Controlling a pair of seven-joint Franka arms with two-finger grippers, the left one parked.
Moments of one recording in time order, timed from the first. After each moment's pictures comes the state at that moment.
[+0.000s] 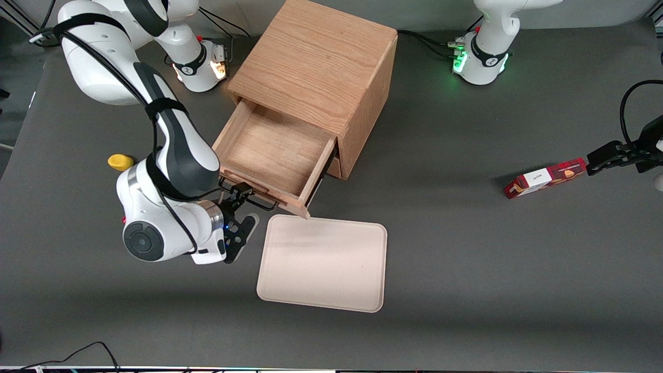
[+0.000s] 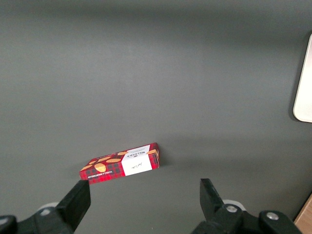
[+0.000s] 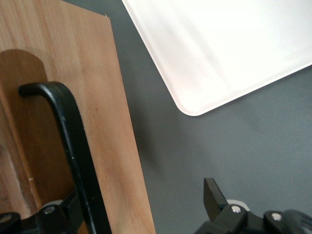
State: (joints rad) arm 0.15 0.74 0.27 -1.12 0.11 1.49 -0.56
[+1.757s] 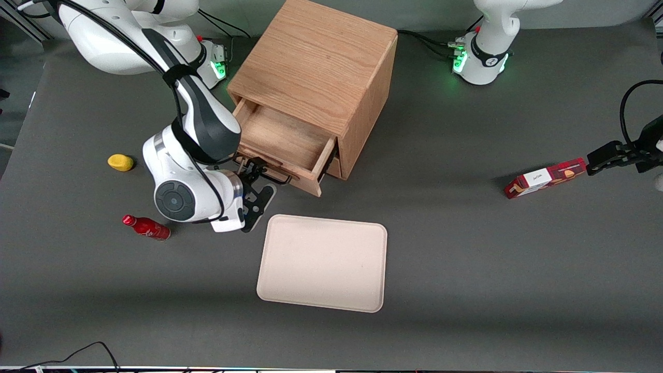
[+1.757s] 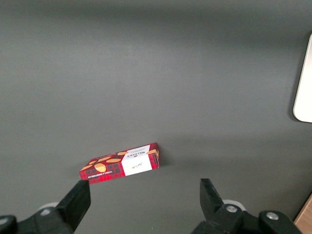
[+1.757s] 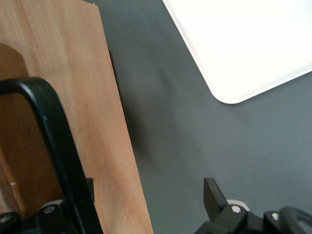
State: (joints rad) arm 0.16 0.56 0.33 -1.43 0.11 1.61 -0.48
